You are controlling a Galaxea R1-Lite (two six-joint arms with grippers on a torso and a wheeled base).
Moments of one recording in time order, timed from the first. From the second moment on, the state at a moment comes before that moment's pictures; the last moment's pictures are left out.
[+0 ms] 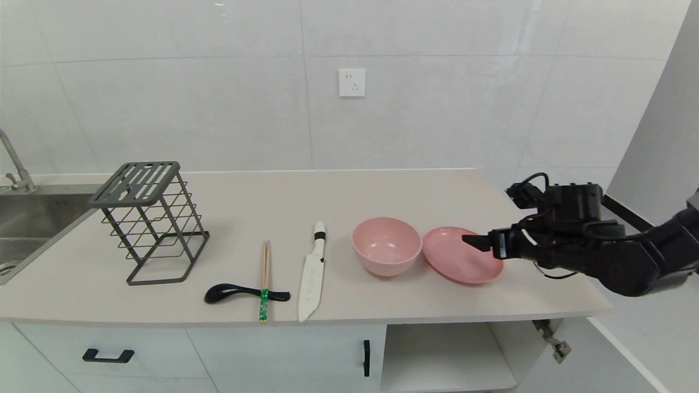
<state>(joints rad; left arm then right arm) 0.00 0.00 0.00 0.01 -0.04 0.03 0.12 2.02 -0.76 -0.68 0.19 0.01</state>
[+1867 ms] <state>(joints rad) 0.00 0.00 0.00 0.01 -0.04 0.02 0.01 2.17 -0.82 -0.93 0.27 0.14</state>
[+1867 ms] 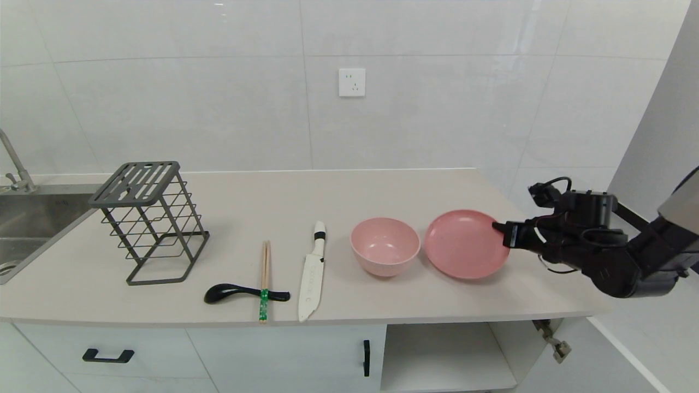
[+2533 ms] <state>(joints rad) -0.01 0.18 -0.34 -0.23 -0.18 -0.03 0.03 1.77 -0.79 -0.89 0.33 0.26</state>
